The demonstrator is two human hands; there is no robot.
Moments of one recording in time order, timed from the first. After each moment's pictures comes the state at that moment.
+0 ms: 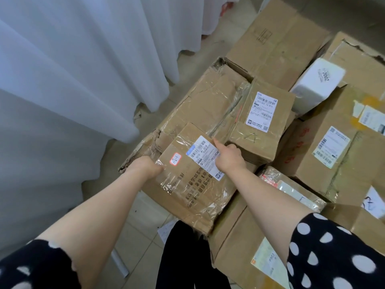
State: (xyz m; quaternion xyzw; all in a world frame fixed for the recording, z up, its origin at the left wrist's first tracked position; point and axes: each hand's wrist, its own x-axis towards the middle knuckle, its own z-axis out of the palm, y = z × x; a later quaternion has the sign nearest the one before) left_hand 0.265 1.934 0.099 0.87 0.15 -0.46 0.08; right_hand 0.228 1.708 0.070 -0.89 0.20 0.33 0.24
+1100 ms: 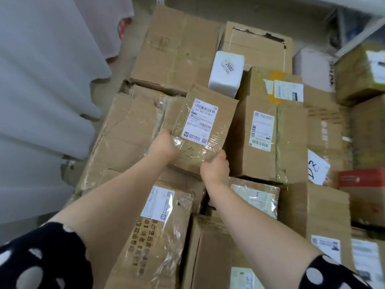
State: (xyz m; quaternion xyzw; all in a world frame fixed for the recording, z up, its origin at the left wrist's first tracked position) left_hand 0.333 1.673 0.060 0.90 -0.13 -0.37 0.20; right_hand 0.210 1.603 0.051 -0.69 0.61 0.08 0.38
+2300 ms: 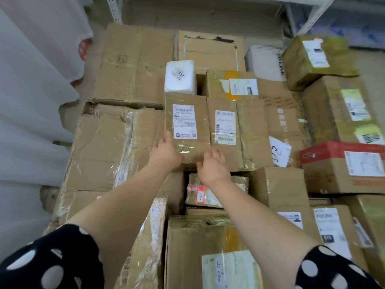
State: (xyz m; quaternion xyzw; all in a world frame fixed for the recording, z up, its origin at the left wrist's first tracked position) left_hand 0.275 1.606 0.084 0.87 -0.25 -0.41 0.12; right_hand 0.150 1.543 0.089 -0.84 0.45 0.20 0.24
